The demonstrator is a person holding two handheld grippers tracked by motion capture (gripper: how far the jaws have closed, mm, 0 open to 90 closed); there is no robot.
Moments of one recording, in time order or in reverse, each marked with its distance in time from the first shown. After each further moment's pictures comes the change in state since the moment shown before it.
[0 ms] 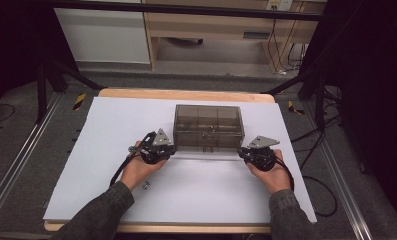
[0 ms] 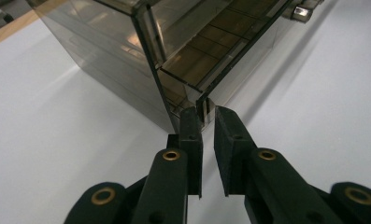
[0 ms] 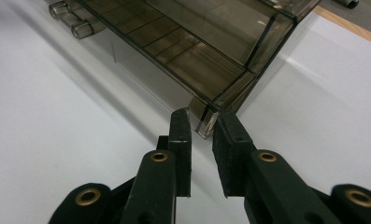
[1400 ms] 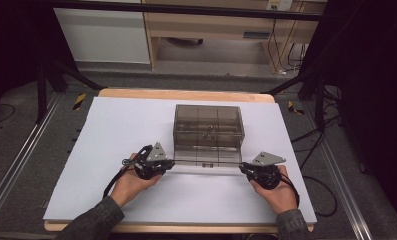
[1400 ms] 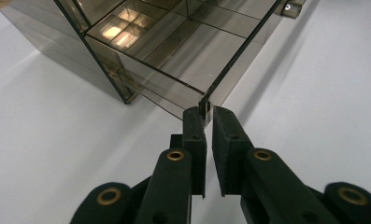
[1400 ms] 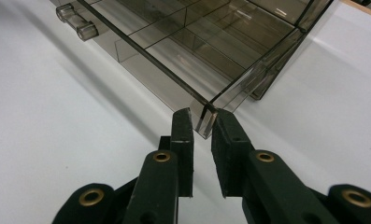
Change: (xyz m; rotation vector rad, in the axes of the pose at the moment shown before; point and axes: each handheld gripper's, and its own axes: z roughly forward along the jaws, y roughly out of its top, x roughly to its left) left arm -0.033 -0.017 -0.030 0.022 -0.061 0.056; right arm 0.033 -0.023 -0.036 -0.003 0.033 0.001
